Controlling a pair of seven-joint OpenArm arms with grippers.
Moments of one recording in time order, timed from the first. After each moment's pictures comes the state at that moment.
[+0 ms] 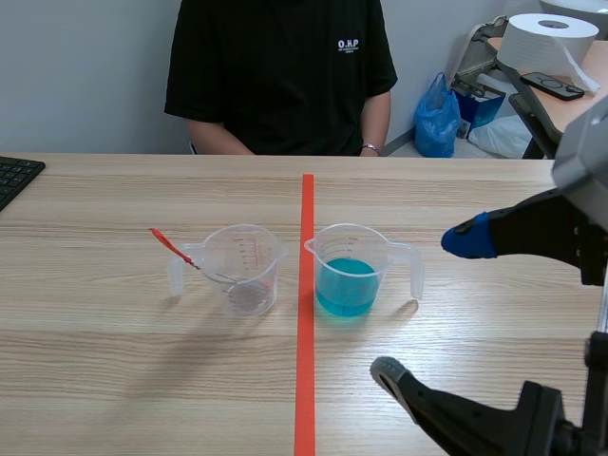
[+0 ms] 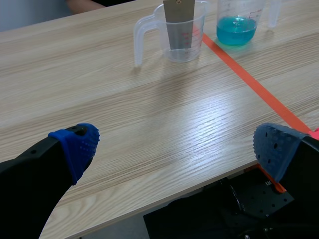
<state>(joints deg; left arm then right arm) 71.3 -16.8 -12.2 94.3 3.8 -14.0 -56.0 -47.7 45.7 6.3 131.2 23.3 30.4 -7.0</state>
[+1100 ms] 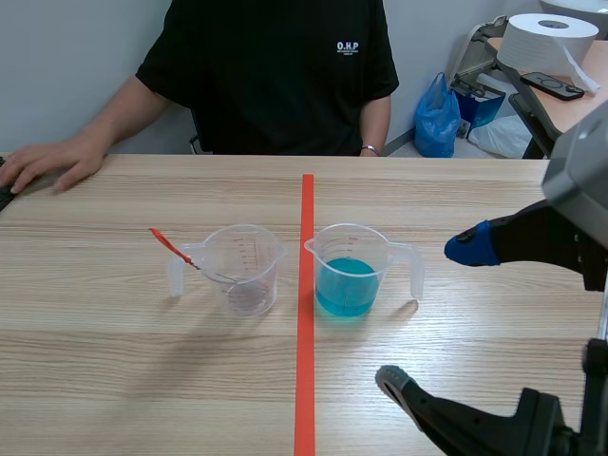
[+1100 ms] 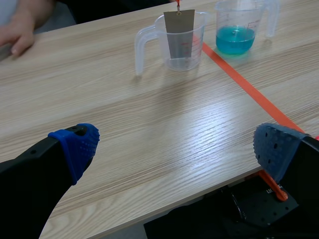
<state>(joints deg) 71.1 -16.9 -12.2 94.2 3.8 -13.9 -58.5 -47.7 45.7 6.3 131.2 23.3 30.3 -8.7</state>
